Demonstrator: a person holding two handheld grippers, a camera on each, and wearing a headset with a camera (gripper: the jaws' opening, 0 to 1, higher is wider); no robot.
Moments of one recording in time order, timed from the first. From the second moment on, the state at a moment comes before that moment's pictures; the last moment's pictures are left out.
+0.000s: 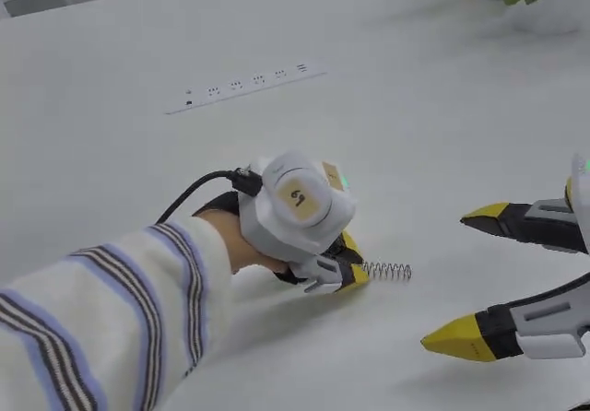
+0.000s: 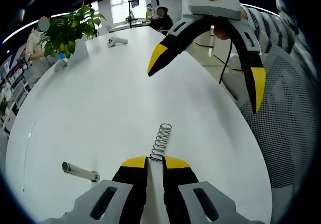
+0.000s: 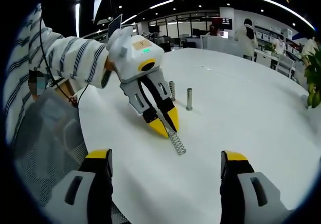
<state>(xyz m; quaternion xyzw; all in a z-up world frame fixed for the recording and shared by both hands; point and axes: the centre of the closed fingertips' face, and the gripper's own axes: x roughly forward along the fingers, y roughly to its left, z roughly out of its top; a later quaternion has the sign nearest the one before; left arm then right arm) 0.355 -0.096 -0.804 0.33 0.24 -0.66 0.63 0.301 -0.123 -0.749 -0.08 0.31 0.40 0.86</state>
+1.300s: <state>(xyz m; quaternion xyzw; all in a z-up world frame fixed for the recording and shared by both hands) 0.360 -0.088 -0.798 0.23 0.29 -0.63 0.69 0.301 -0.128 -0.741 -0.09 0.31 0.40 0.86</state>
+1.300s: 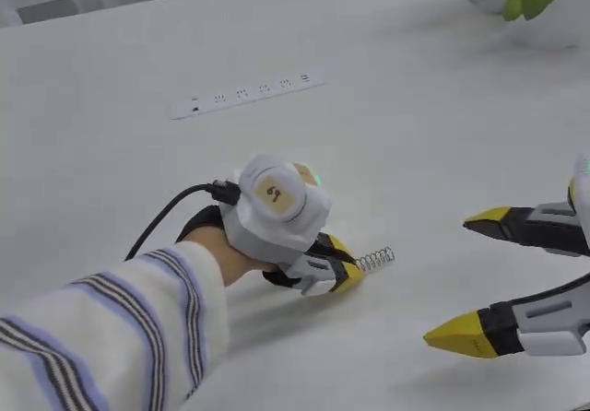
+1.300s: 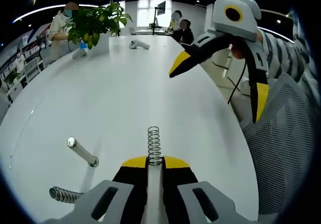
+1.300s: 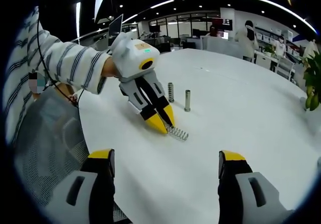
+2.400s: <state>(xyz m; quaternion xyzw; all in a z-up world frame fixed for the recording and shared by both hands) 0.336 -0.043 -0.754 0.24 0.27 -0.65 0.67 0.317 -0.094 -0.730 -0.11 0.27 0.50 0.81</state>
